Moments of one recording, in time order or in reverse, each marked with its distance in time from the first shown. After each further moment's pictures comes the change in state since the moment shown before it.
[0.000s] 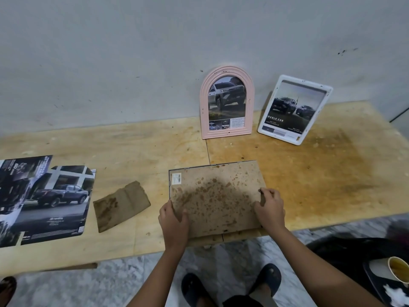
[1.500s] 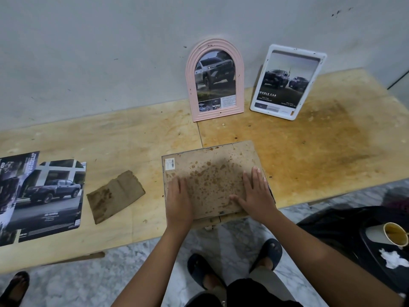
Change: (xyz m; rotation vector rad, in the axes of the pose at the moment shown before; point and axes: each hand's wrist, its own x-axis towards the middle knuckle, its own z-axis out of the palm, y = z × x) left_hand 0.004 0.013 0.014 0.523 -0.179 0.374; right_hand -0.019 0.008 0.014 -0.508 -0.253 -0.293
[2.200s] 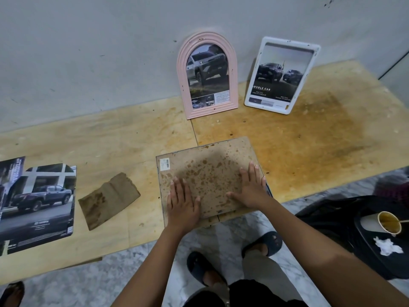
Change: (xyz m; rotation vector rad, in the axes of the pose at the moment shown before) left_hand -0.001 -0.010 0.025 0.098 -0.297 0.041; right_hand 0.016 -0.011 -0.017 0.196 -0.204 0.122
